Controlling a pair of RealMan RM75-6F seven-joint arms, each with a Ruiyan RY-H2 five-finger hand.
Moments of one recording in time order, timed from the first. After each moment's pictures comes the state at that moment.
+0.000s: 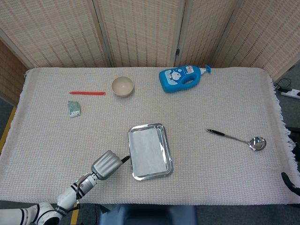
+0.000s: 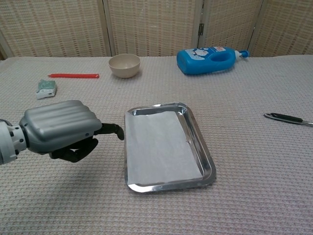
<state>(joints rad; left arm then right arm) -0.68 -1.46 0.02 -1.66 1.45 0.98 0.63 -0.11 -0.99 0.04 -1.54 -1.68 1.83 0.27</state>
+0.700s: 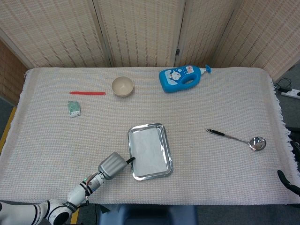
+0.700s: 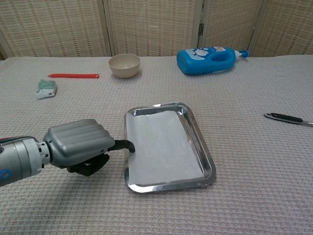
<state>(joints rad) -0.70 -1.59 0.02 -1.51 1.40 0.89 0.60 -0.10 -1.01 0.04 -1.55 -1.67 1.79 0.24</state>
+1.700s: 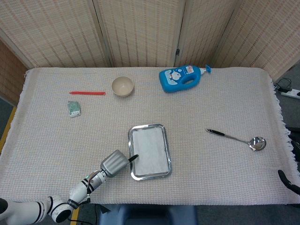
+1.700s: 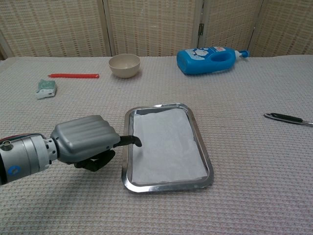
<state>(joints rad) -0.72 -1.62 0.03 -1.43 1.48 0.94 0.53 -0.10 -1.01 0.04 -1.55 -1.67 1.79 0.24</state>
